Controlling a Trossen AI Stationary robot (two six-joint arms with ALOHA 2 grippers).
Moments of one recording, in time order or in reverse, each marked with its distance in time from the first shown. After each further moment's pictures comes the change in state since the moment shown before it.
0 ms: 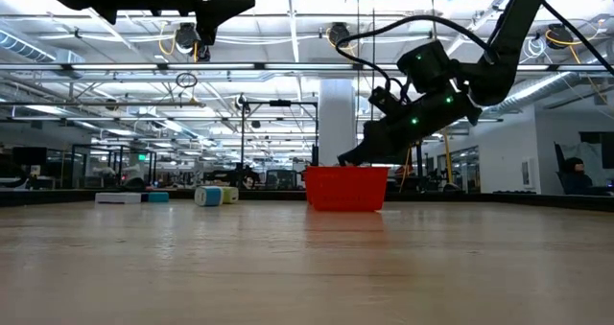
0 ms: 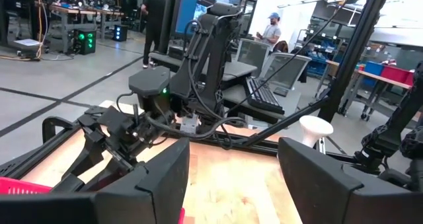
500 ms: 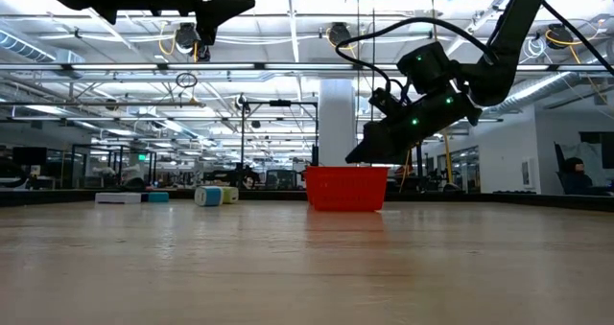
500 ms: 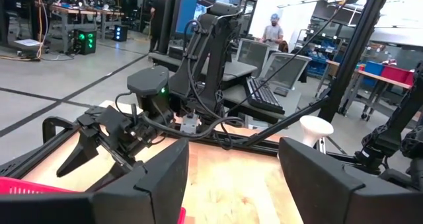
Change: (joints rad) left arm 0.000 0.000 0.000 0.000 0.000 0.001; right arm -0.008 0.000 0.000 -0.005 -0.001 0.000
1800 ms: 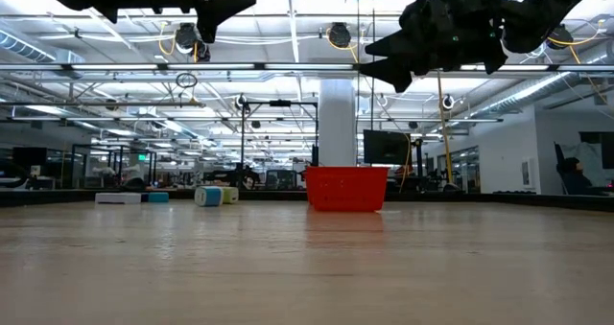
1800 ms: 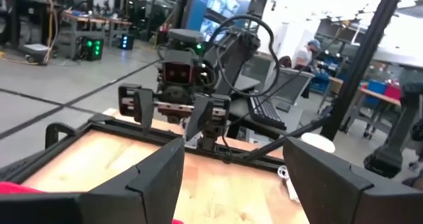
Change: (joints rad) left arm 0.000 0.001 0.000 0.051 -0.037 -0.057; right arm -0.021 -0.468 0.000 -0.220 -0.684 0.153
